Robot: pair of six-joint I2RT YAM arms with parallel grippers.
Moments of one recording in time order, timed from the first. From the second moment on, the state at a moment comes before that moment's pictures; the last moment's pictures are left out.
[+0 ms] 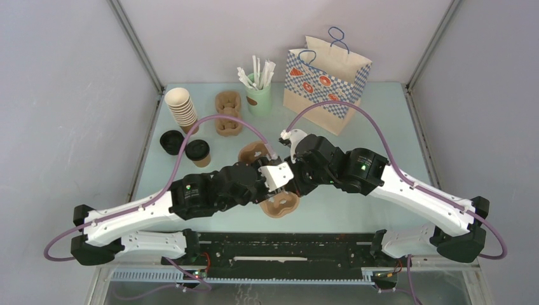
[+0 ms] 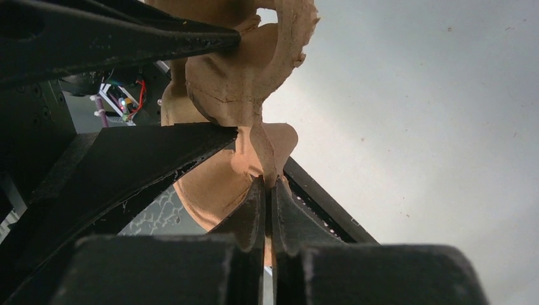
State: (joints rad) left arm -1.27 1.02 1.14 -0.66 -0.37 0.21; right arm 1.11 1.27 1.43 -0.94 0.04 0.46
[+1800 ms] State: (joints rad) left arm -1.22 0.96 1.14 -0.75 -0.45 -0.05; right arm -0.20 2.33 2.43 -0.33 -0.72 0.48
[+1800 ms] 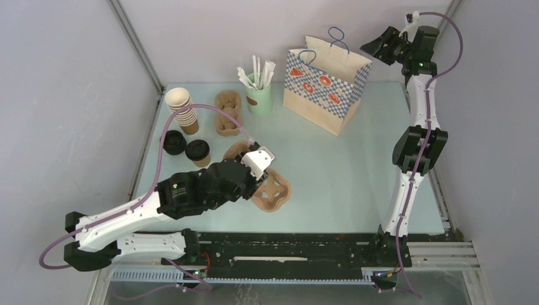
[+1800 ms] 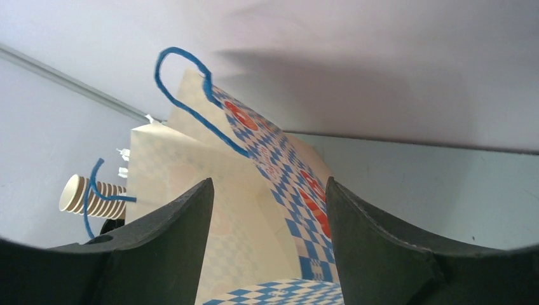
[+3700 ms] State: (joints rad) left arm -1.22 0.86 1.21 -0.72 -0.41 -0.12; right arm 0.37 1.07 1.33 -0.96 -0.22 0.47
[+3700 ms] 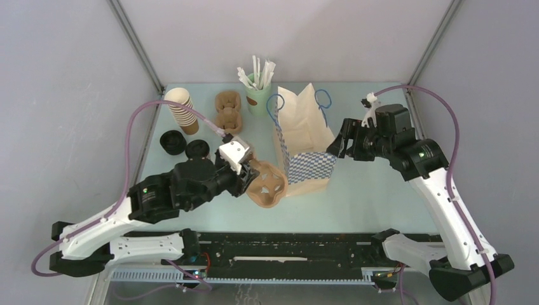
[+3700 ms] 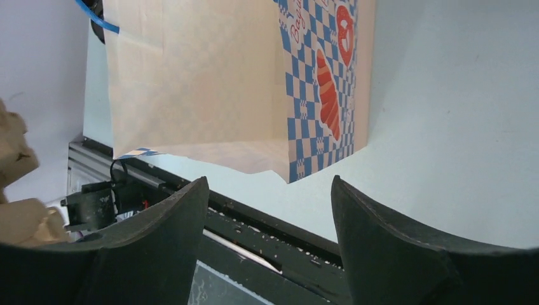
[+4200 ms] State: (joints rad) left arm -1.22 0.75 1.21 -0.83 -0.39 -0.18; right arm 0.42 1.32 1.53 -0.83 -0.03 0.40
